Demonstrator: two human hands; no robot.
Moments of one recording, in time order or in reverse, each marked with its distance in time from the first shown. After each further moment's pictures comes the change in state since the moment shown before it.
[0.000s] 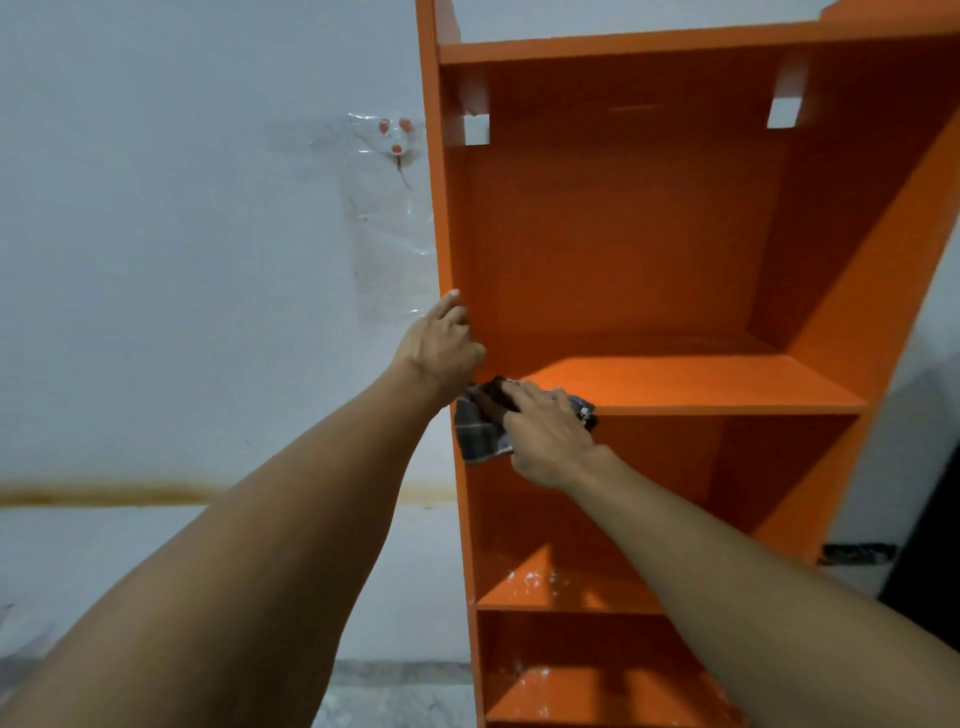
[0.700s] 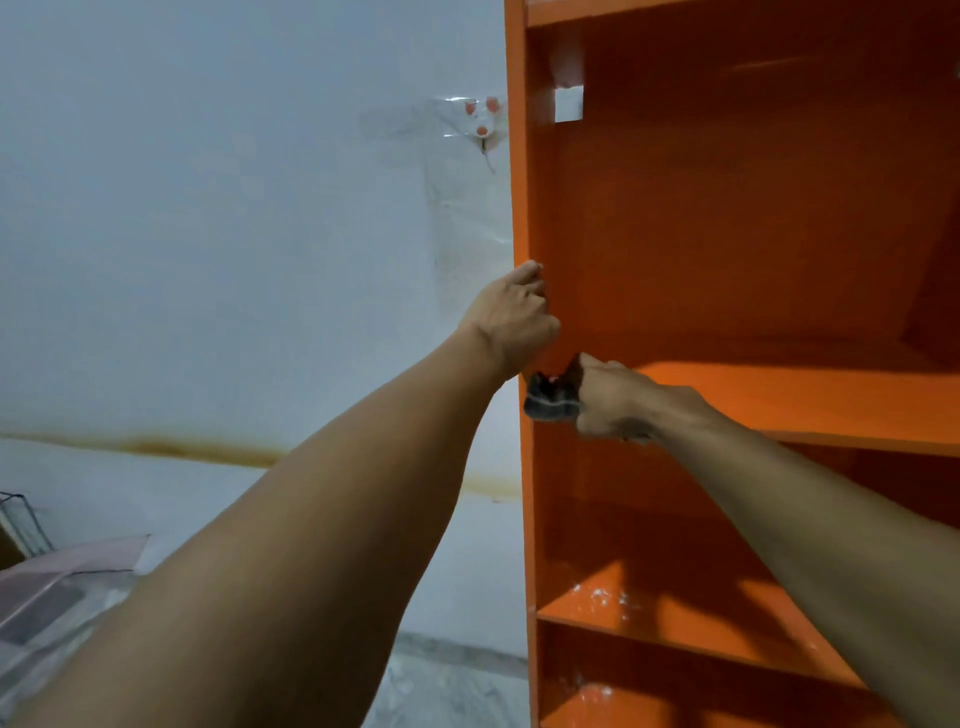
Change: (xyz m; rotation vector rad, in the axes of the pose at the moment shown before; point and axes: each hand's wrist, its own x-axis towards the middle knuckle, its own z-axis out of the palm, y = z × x) left_hand 0.018 -0.022 -0.007 0.163 0.031 0.037; right_hand 0.056 0.021 -0.036 0.249 -0.351 0.065
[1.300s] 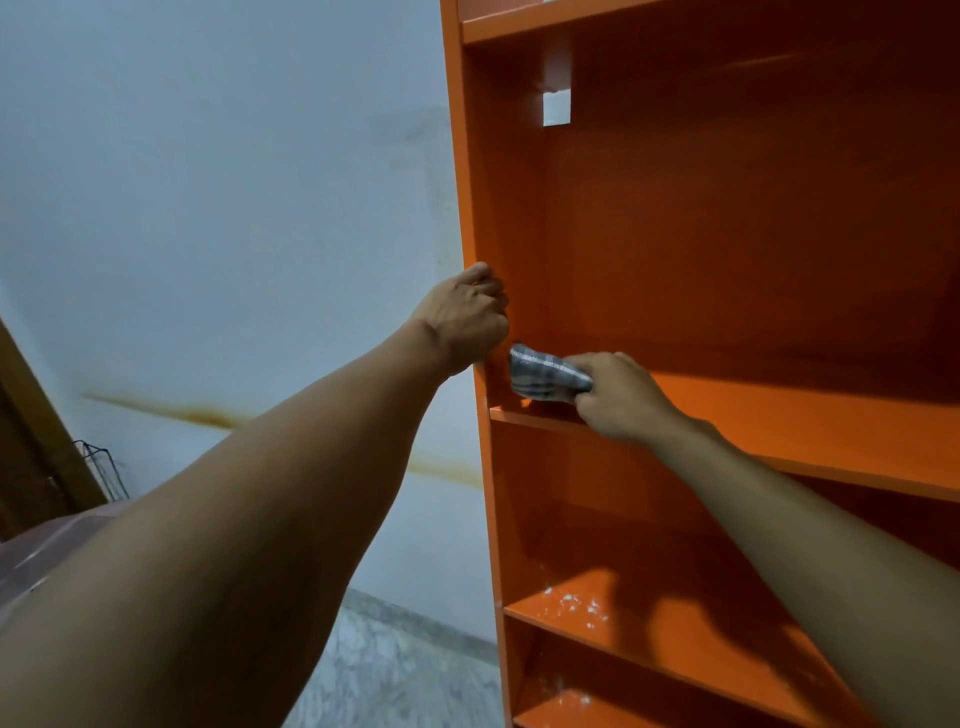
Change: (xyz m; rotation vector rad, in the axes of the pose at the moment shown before) left_hand 0.009 0.009 -0.014 0.090 -0.101 -0.070; right_hand -0.008 0.069 0.003 0.360 0.342 -0.312
